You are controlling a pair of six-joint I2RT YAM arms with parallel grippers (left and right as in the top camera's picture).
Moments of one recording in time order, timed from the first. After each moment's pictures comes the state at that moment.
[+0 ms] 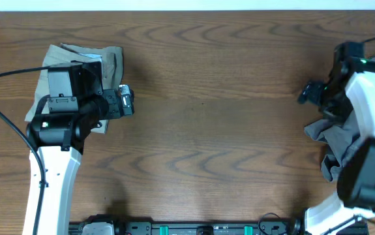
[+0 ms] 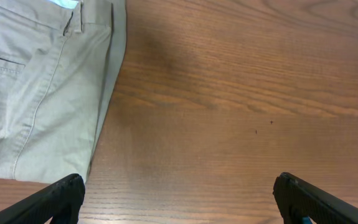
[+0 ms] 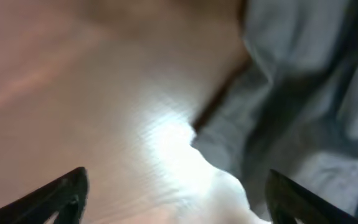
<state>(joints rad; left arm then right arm) 0.01 1.20 1.16 -0.85 0.21 -0.14 -0.19 1.81 1.39 -1.10 0.02 0.40</state>
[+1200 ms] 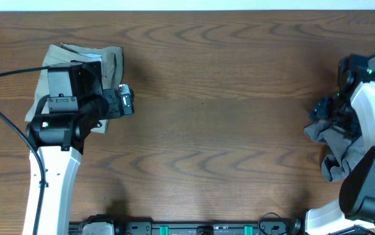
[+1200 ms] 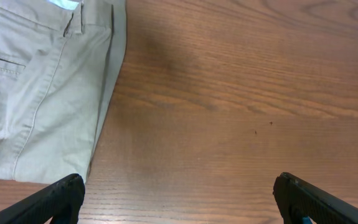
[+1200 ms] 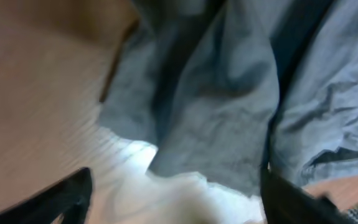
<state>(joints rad) 0.01 1.20 1.16 -0.85 0.21 -0.15 -0.24 1.73 1.27 -1.13 0.20 0.42</state>
